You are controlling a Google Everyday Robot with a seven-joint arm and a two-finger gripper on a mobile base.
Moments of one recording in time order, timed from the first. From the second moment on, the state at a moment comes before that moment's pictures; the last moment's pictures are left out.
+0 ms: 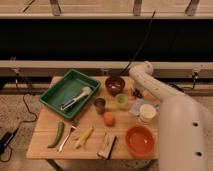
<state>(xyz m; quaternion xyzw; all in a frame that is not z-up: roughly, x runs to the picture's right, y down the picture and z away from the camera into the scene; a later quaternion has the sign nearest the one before) 0.256 0.030 0.996 -0.25 0.01 -0.33 0.91</state>
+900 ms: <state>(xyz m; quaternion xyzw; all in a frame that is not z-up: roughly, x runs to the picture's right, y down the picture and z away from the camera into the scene) 0.226 -0.009 0.952 -0.24 0.00 -0.28 0.93</state>
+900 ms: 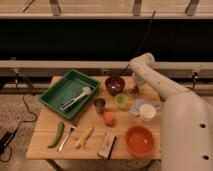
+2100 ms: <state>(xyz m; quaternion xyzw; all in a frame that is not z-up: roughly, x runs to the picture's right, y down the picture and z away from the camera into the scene) 0.112 -0.064 0.868 -0.16 -0.06 -0.35 0.92</state>
